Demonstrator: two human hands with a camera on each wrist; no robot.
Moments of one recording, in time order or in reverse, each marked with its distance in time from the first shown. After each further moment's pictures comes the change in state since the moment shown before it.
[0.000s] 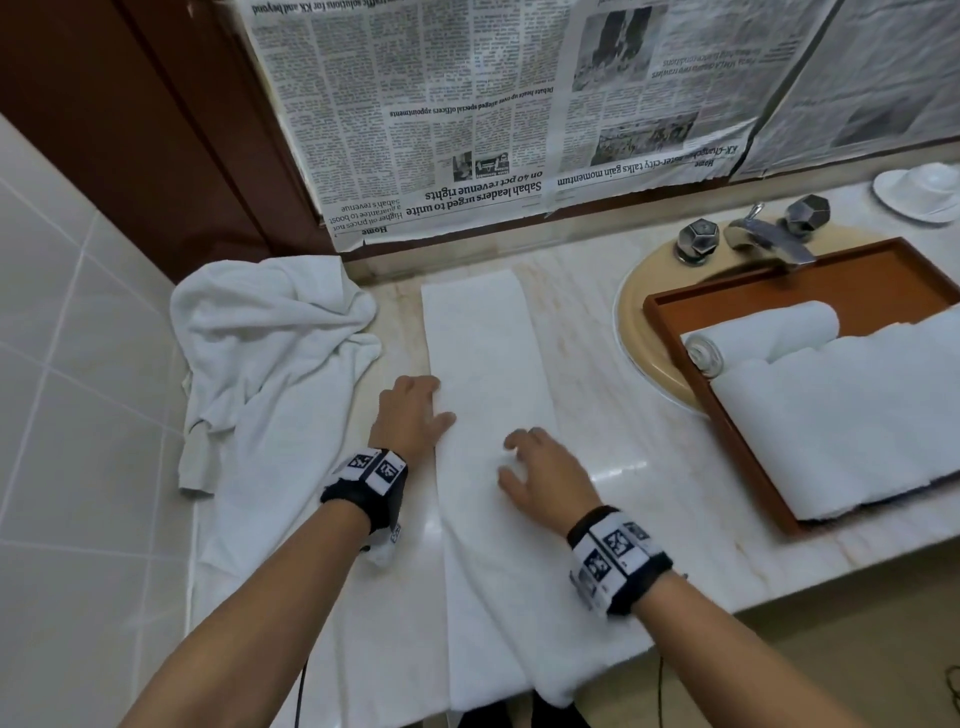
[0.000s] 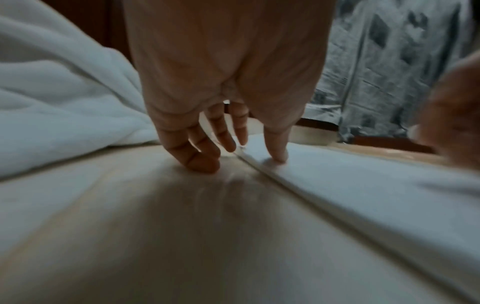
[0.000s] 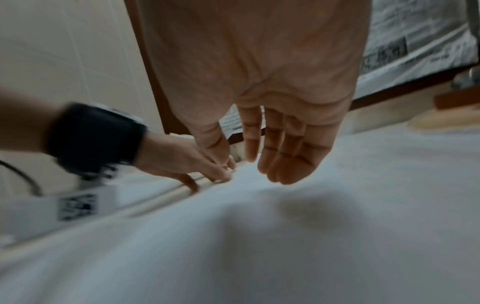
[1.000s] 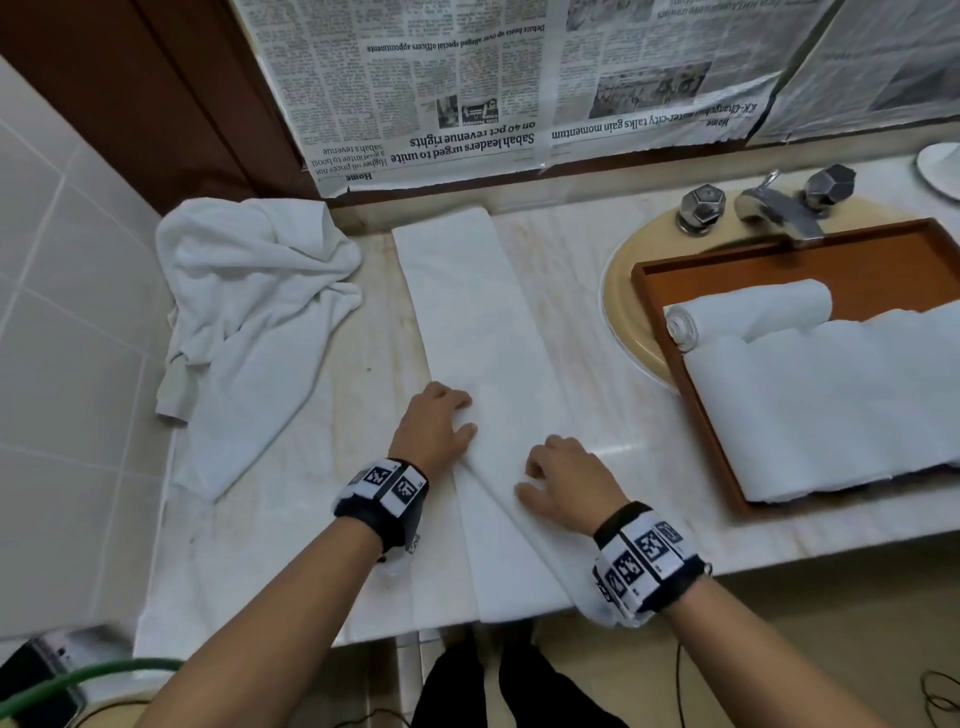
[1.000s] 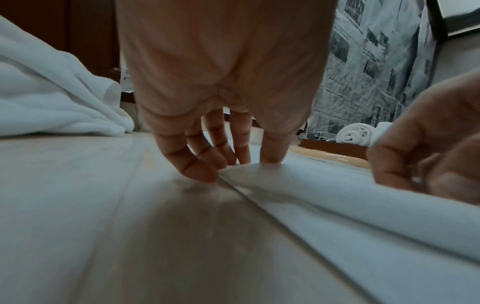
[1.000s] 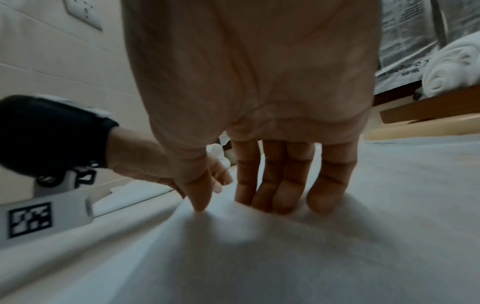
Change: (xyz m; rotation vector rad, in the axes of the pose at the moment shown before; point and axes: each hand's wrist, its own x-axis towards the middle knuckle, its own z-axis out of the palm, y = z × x) left_hand -0.073 0.067 0.054 -0.011 -0.078 0.023; right_hand -0.049 0.069 -0.034 -0.240 -0.282 -0.003
